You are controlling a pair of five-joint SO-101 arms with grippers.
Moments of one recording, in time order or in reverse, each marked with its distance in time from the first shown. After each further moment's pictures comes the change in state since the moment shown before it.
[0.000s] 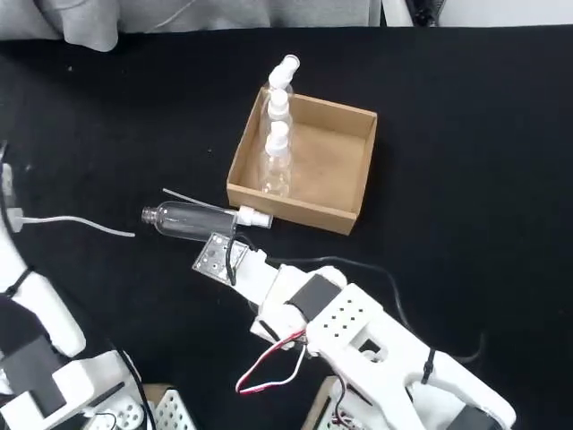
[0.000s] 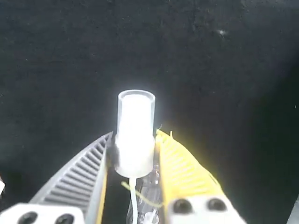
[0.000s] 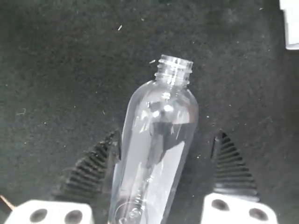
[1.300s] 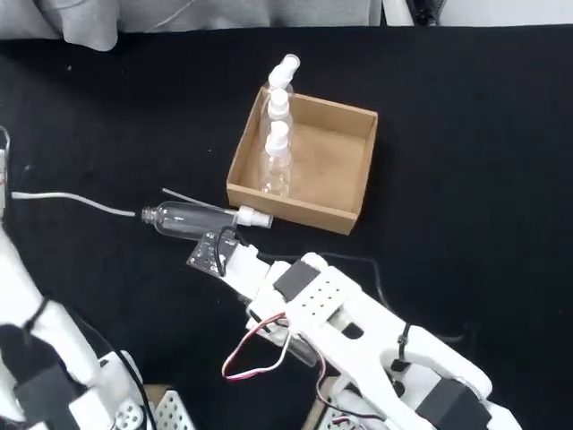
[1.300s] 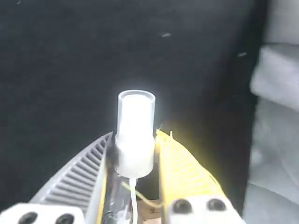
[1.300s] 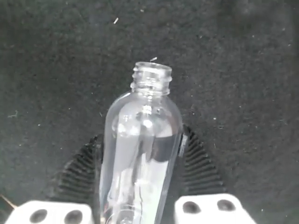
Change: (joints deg) left arm 3.3 -8.3 -6.0 0.2 2.5; right arm 0.1 12.6 -4.8 -1.2 0.0
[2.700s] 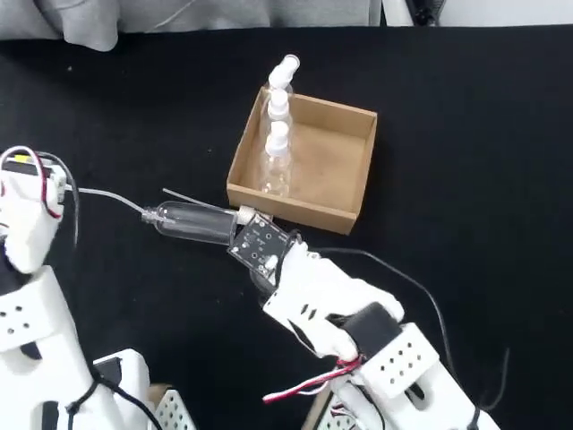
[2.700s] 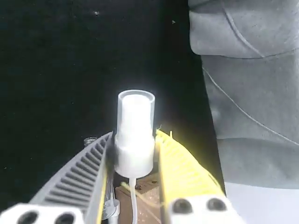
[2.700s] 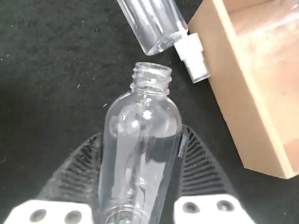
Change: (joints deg) left arm 12.4 -25.4 27.7 -18.0 0.0; right arm 7.2 -41.5 9.7 2.2 0.0
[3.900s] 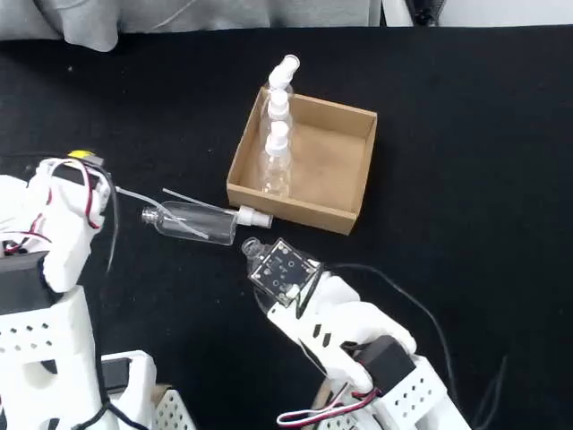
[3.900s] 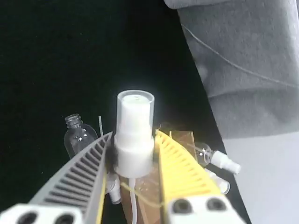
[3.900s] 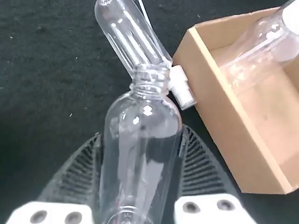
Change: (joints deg) left arm 11.0 -6.3 9.0 -5.5 -0.6; right arm 0.0 -25.1 16.4 -4.7 -0.1
